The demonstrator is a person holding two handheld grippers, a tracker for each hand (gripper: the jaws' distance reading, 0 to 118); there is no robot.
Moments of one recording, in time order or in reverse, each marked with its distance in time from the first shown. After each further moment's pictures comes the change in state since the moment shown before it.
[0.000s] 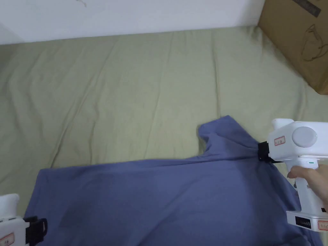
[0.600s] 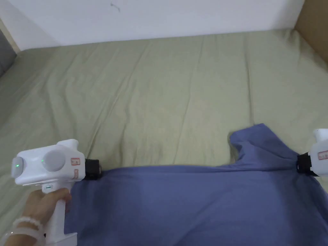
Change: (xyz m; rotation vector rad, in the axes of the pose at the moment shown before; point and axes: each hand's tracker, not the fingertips) left arm -0.009 0.120 -0.120 -0.073 0.043 0.058; right arm -0.005 0.001 0.009 0.007 -0.021 0.043
